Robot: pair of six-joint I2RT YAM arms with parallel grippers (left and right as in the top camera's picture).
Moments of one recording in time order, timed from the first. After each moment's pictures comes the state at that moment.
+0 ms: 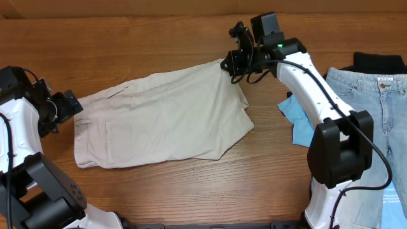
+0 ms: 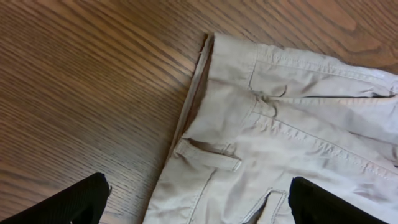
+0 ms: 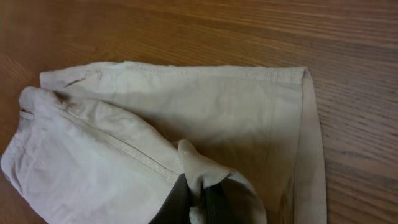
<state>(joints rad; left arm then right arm) 0.55 1.76 1.36 -0.91 0.15 -0.08 0.28 2.03 1.72 -0.70 -0.50 0.12</state>
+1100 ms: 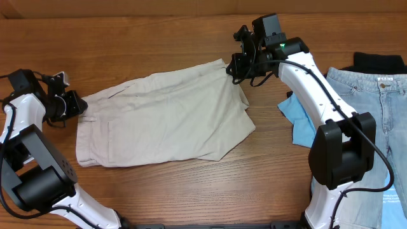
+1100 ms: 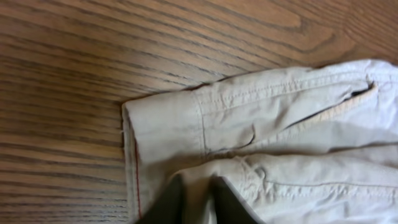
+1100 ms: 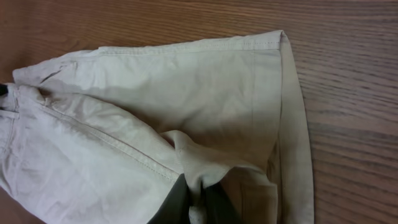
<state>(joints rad) 0.55 1.97 1.36 -0.69 0.41 0.20 0.28 2.02 1.72 -0.80 -0.43 0.15</state>
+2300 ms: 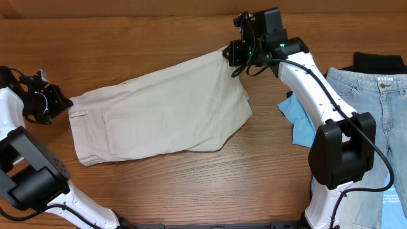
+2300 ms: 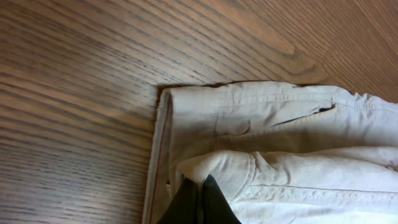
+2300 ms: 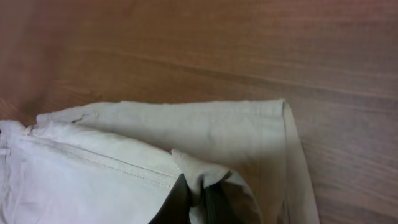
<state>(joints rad) 0.64 2.02 1.57 -0.94 0.46 0.08 0.28 2.02 1.72 -0.57 -0.42 0.20</state>
